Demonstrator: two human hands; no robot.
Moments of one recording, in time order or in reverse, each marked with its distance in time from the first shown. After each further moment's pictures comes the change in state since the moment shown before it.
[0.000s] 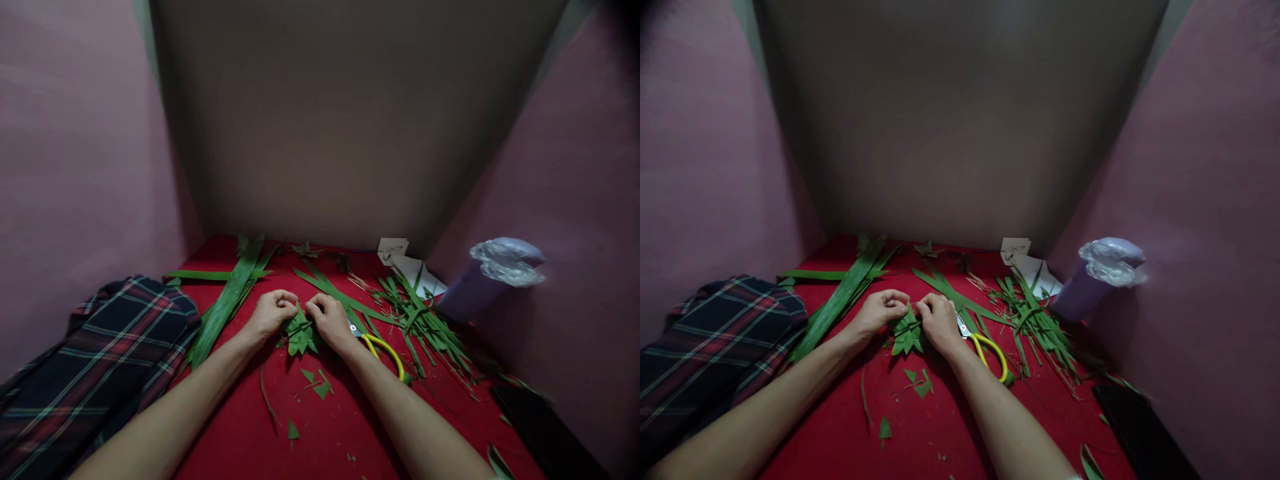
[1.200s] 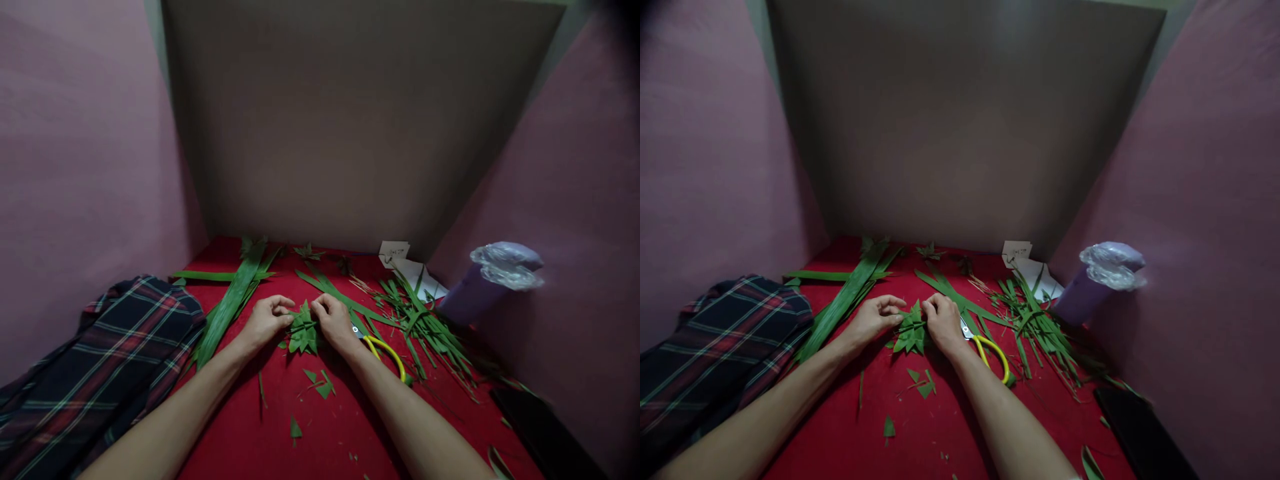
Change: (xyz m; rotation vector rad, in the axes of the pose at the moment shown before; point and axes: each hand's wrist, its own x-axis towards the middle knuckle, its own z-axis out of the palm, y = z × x) left_hand -0.014 -0.003 -0.013 0.091 -0.027 0.042; right_hand -0.002 0.003 -0.001 0.037 0.047 0.033
